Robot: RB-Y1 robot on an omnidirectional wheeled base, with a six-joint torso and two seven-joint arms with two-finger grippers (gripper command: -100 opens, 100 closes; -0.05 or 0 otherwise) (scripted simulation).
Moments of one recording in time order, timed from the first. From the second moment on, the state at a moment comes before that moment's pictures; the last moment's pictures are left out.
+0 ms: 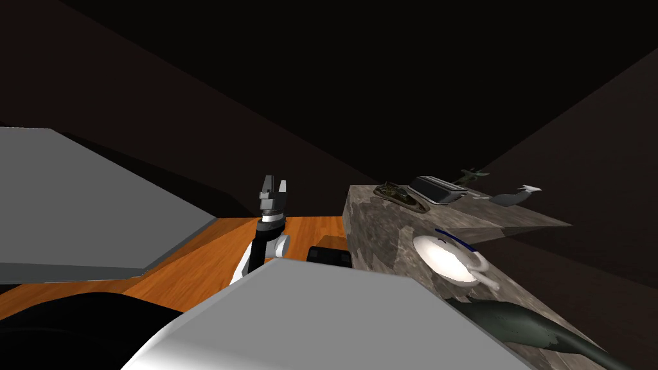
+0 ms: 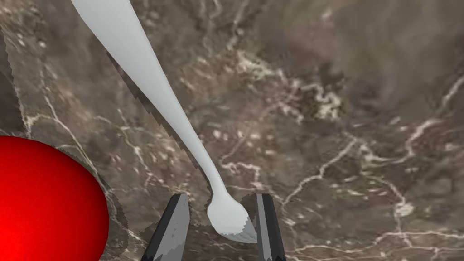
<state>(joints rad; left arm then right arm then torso) 0.53 -0.02 -0.03 -2.33 -0.09 -0.57 0.00 1.76 -0.92 -0.17 -1.78 0.72 -0.11 0.00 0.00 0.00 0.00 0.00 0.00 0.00</state>
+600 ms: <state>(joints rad) 0.53 -0.02 -0.03 -2.33 -0.09 -0.57 0.00 1.82 -0.91 -0.21 -1.82 0.70 -0.14 0.03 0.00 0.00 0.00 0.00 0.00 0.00</state>
